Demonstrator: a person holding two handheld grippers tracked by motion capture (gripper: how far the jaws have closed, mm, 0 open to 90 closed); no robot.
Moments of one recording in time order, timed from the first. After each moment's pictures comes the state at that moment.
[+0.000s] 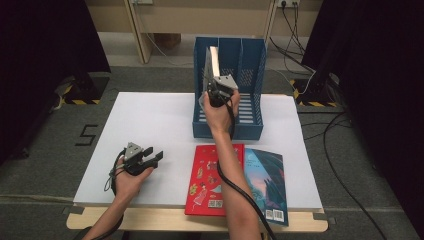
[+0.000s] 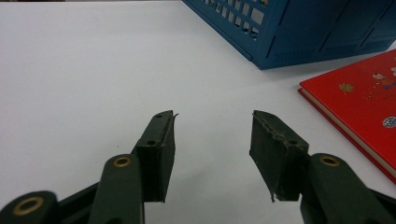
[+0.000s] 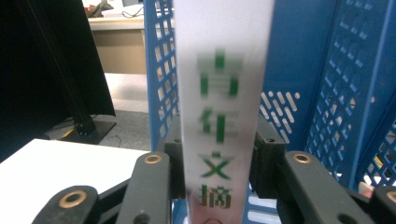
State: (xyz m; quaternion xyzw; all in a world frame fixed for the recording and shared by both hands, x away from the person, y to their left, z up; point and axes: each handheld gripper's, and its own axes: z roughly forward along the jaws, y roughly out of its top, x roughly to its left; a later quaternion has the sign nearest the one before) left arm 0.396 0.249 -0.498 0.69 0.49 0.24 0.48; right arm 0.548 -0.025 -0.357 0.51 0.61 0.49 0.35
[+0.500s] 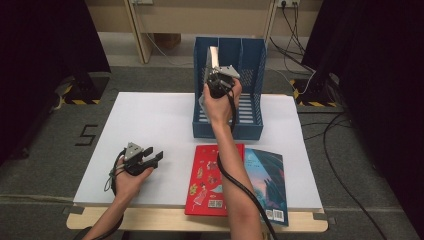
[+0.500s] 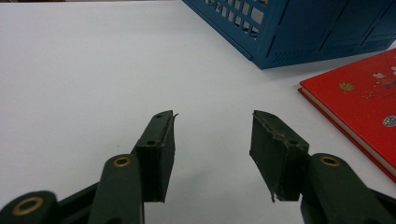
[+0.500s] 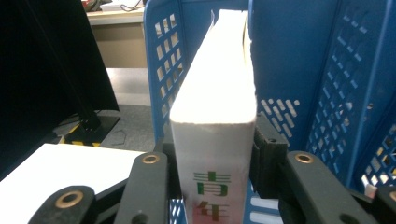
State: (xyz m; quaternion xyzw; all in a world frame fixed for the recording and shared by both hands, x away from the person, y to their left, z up) left arm 0.396 0.248 -0.498 0.69 0.49 0.24 0.48; right arm 0.556 -0.026 -0.330 0.53 0.62 0.48 0.32
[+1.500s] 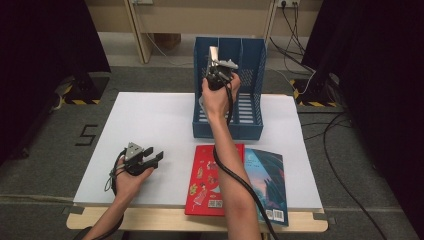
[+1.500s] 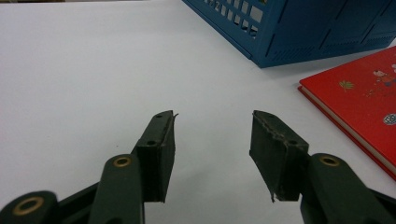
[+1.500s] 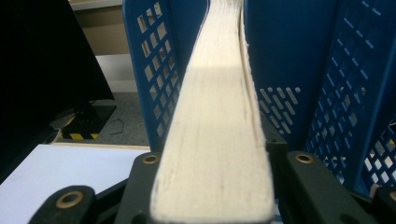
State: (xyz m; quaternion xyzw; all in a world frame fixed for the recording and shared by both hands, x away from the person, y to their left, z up) left arm 0.396 0.248 -0.498 0.69 0.48 0.24 0.48; right arm 0.575 -0.020 -0.320 0.57 0.62 0.45 0.30
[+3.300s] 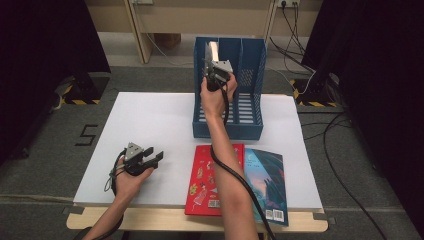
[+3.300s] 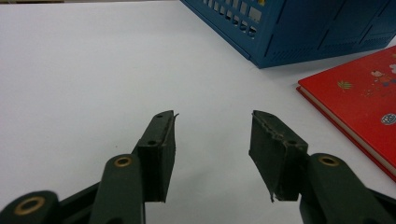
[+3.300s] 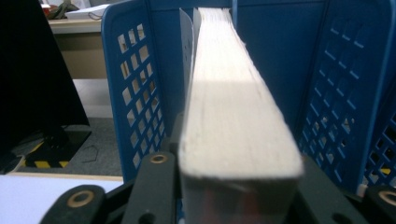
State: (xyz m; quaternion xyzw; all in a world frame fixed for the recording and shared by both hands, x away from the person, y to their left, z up) left arm 0.396 0.248 -0.498 0.69 0.48 0.24 0.48; right arm 0.588 -0.013 -0.336 0.55 0.59 0.46 0.37
